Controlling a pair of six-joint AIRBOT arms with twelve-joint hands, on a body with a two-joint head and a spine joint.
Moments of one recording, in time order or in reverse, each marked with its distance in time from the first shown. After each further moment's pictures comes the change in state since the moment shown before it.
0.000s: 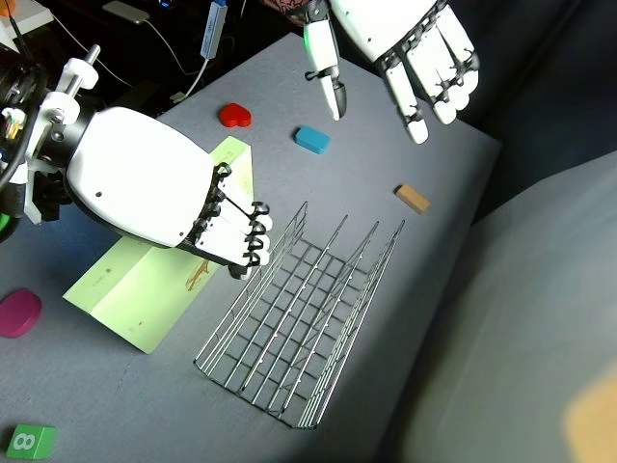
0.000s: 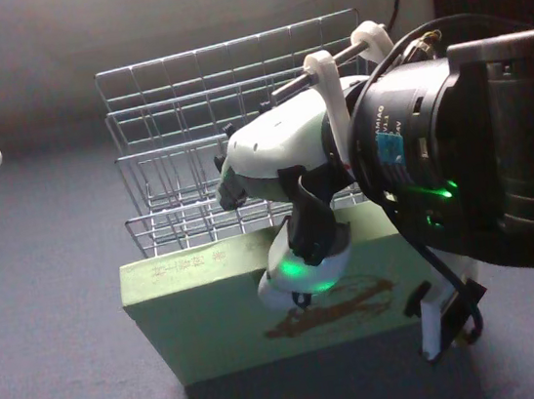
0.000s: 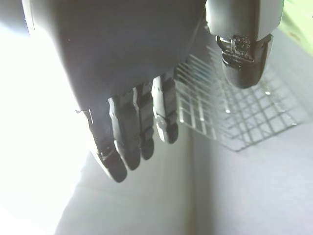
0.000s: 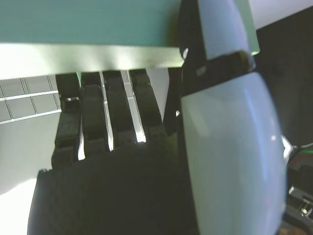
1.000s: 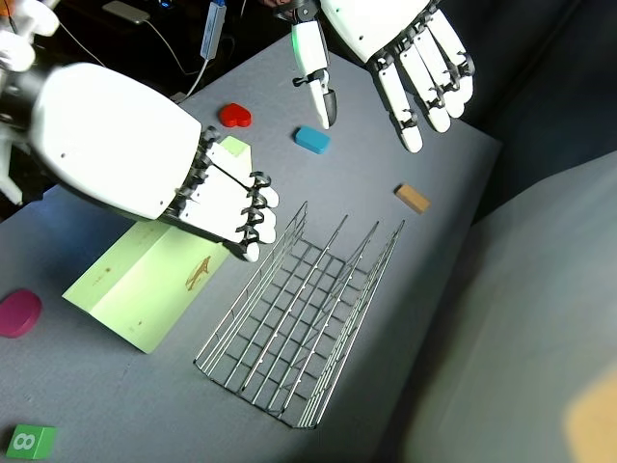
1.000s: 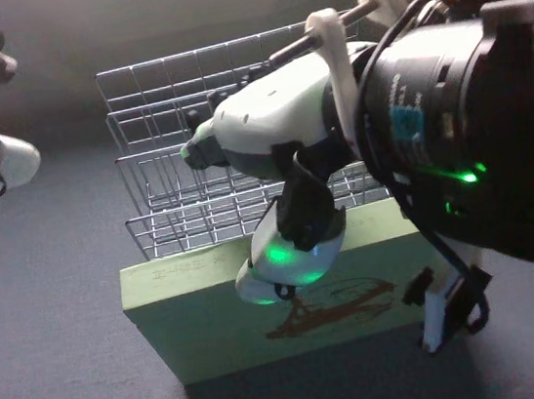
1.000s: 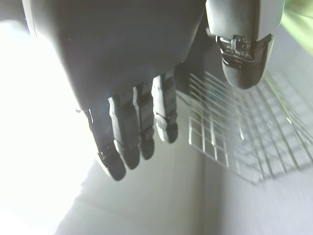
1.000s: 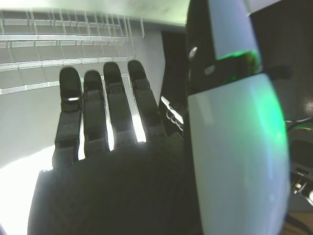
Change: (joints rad) left arm 0.053 0.000 -0.014 0.027 -0.060 -0.142; right arm 0.061 0.027 -0.062 -0.013 -0.028 0.001
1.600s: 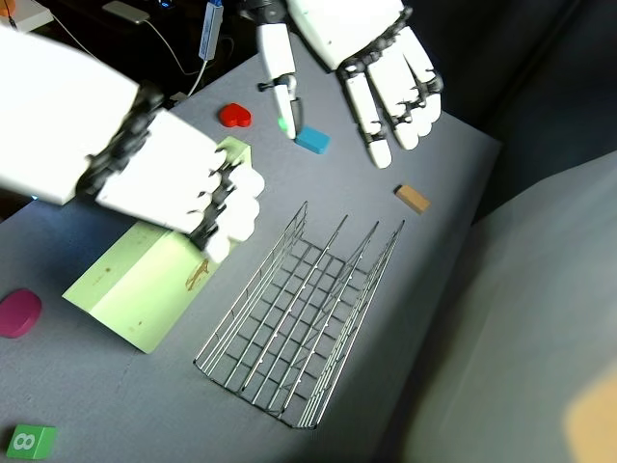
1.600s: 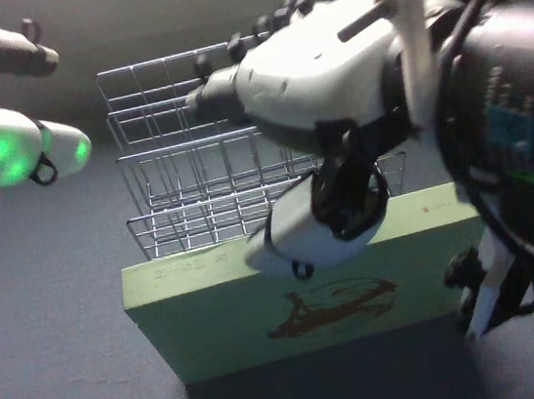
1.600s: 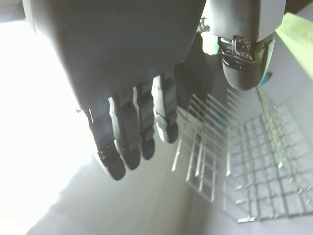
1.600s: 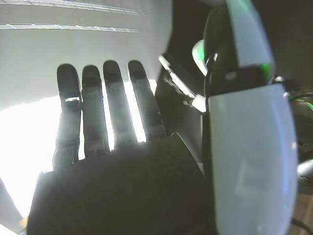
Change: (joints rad) left arm 0.013 -0.004 -0.042 0.057 -0.026 -0.262; right arm 0.039 0.112 -0.132 -0.117 -0.010 0.032
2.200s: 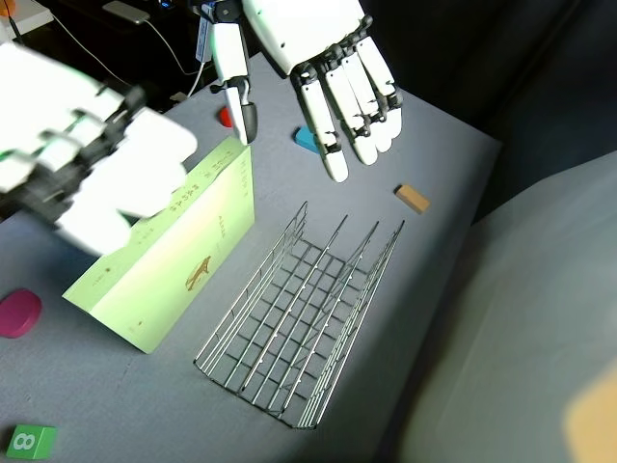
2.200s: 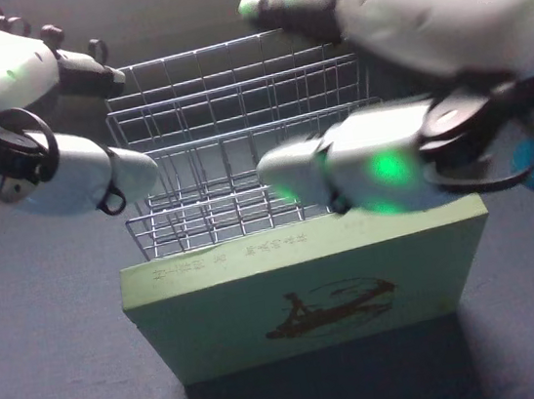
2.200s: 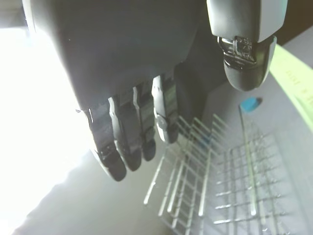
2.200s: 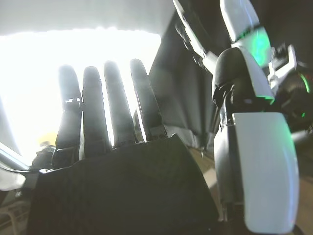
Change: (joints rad) left arm 0.011 -0.025 -0.106 -0.005 0.047 -0.106; right arm 0.014 0.249 -0.175 -0.272 0.075 0.064
